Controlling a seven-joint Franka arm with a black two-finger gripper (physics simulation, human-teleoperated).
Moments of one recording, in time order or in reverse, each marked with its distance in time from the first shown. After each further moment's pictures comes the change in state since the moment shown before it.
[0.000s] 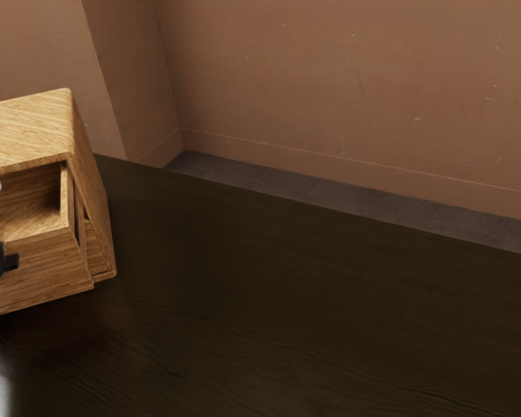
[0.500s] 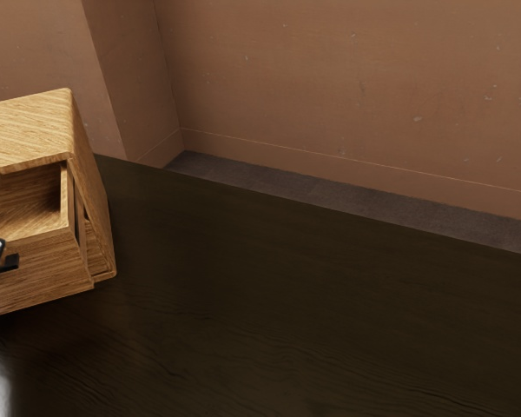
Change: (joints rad) arm 0.055 0.021 -0.009 0.009 -0.088 0.025 -0.044
